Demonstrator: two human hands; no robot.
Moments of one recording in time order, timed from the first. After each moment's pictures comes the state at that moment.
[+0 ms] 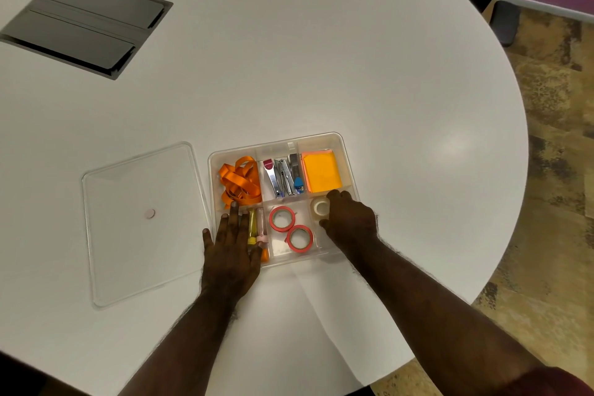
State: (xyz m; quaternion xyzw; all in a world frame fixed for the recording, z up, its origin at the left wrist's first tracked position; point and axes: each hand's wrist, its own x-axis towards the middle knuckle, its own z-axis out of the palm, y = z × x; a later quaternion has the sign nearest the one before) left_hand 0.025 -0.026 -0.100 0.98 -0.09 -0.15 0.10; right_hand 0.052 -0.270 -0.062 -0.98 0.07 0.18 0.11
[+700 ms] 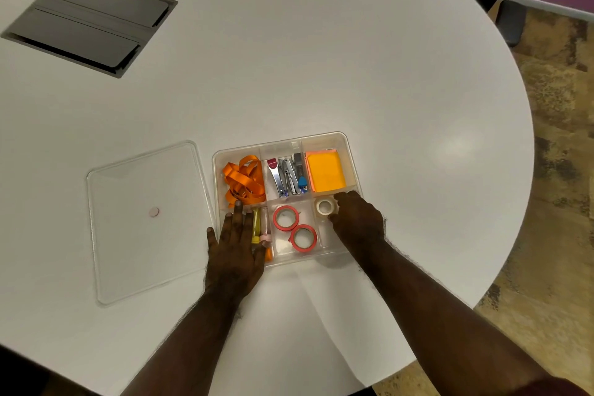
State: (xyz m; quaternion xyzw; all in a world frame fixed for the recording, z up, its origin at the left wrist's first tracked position) left_hand 0.025 -0.025 -0.099 0.98 -0.08 -0.17 0.09; right_hand 0.050 -0.275 -0.073 -0.97 0.12 0.13 0.16
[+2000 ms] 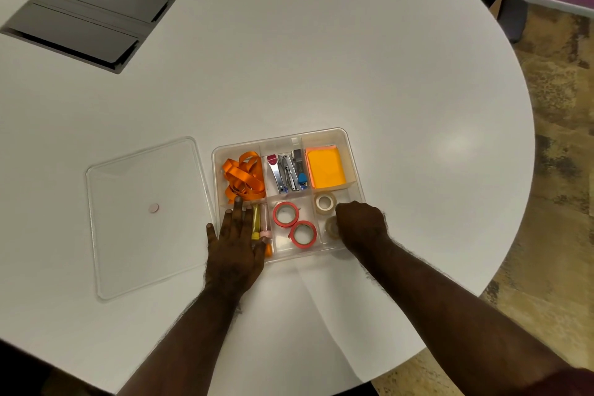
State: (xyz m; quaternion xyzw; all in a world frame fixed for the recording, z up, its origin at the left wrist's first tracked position) left_hand 0.024 -0.028 -0.092 0.98 -0.09 -0.17 0.09; right_hand 0.047 -0.281 -0.057 -0.97 -0.01 0.26 0.01
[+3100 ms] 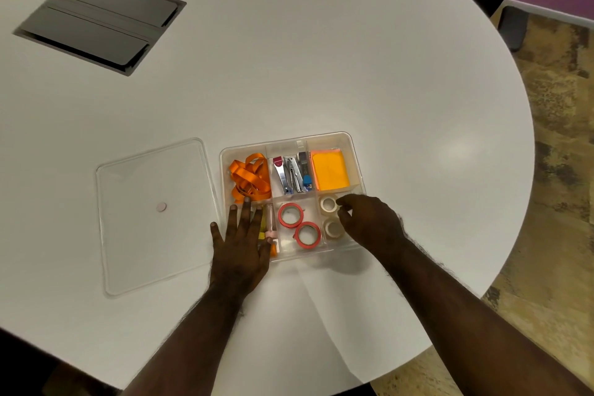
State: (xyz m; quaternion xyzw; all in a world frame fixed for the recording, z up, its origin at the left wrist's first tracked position) left_hand 0.022 -0.028 -0.081 0.98 -0.10 -0.16 0.09; right_hand 0.045 -0.286 -0.037 -0.96 0.09 0.17 0.23
